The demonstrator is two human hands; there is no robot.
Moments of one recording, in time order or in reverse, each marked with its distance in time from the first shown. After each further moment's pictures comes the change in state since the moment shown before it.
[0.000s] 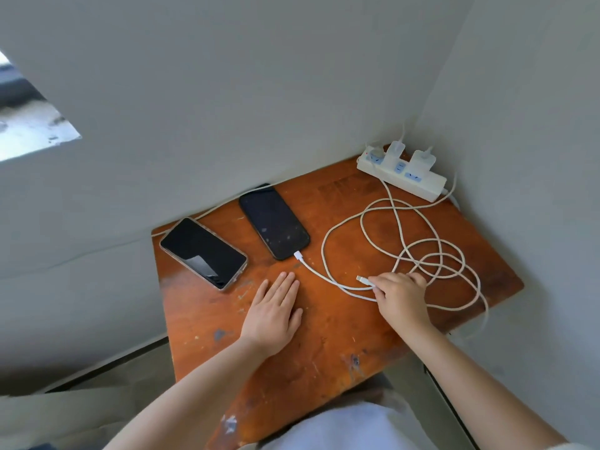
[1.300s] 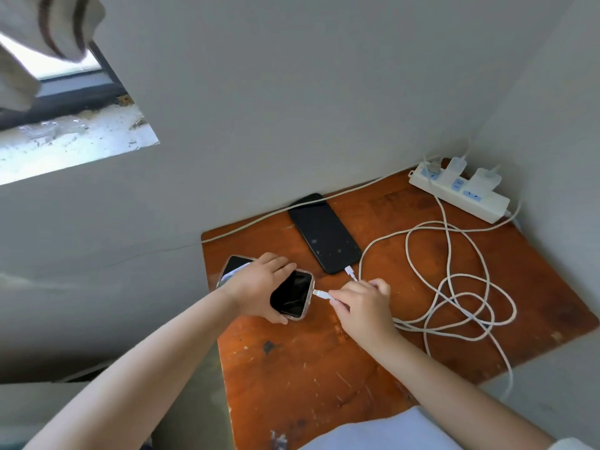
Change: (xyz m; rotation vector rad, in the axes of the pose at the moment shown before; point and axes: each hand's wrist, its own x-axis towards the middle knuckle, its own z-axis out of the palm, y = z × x) left_hand 0.014 -0.108 -0.088 0.154 -0.161 0.164; right_hand 0.026 -0.133 0.027 0.166 -0.018 -0.207
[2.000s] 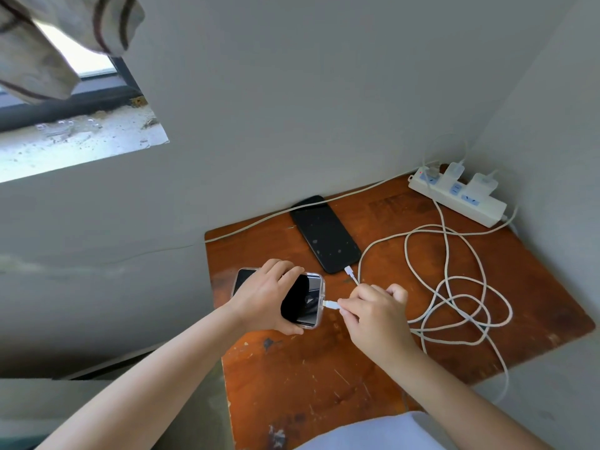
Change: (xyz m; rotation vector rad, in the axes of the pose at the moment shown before) left_hand -0.022 0.033 0.001 -0.130 0.217 -0.041; right_hand -0.019 -0.011 -0.034 -0.083 0.074 -0.042
